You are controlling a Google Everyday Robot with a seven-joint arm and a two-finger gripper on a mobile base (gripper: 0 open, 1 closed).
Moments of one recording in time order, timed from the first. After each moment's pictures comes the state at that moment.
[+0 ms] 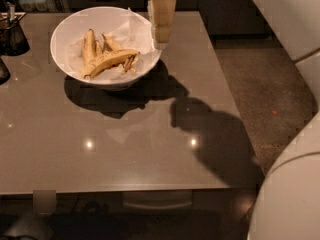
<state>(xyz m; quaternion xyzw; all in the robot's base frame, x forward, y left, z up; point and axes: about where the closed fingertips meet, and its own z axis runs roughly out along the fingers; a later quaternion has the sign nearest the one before) 0.631 -0.003 1.030 -0.75 0.63 -0.10 0.20</state>
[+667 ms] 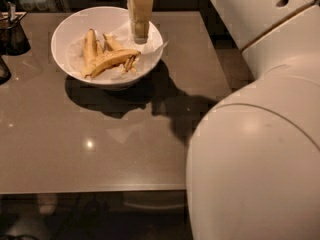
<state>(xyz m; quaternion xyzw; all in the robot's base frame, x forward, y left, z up) 0.663 0.046 1.021 -0.77 0.60 -0.06 0.21</state>
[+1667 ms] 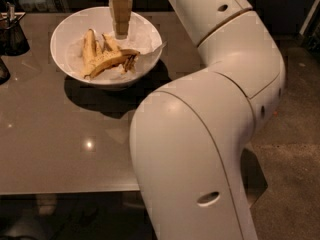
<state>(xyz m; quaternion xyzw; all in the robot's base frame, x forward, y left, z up) 0.702 0.097 1.004 -0.79 0.57 -0.05 0.21</state>
